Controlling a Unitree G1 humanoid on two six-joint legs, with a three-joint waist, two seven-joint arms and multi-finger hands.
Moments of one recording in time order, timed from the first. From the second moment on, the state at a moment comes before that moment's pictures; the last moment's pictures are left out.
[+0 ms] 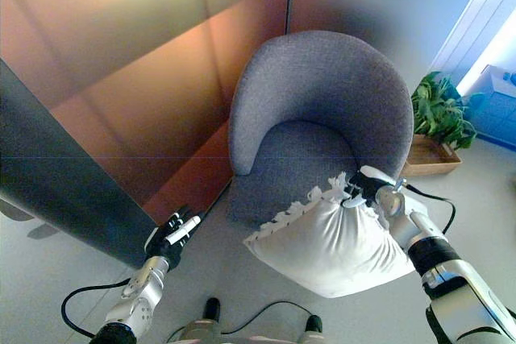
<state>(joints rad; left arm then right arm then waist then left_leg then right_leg) -0.03 0.28 -0.12 0.65 -0.66 -0.15 0.02 -0.51 -0.71 0.43 0.59 -0.35 0.24 0.27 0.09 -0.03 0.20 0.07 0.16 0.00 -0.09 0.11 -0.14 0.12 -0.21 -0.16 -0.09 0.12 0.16</state>
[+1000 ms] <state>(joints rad) 0.02 0.33 -0.13 0.65 -0.66 -0.13 -0.05 -0.96 -0.87 0.59 0.91 -0.23 0.24 0.34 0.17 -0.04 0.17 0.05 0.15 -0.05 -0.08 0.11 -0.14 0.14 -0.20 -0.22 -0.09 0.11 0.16</state>
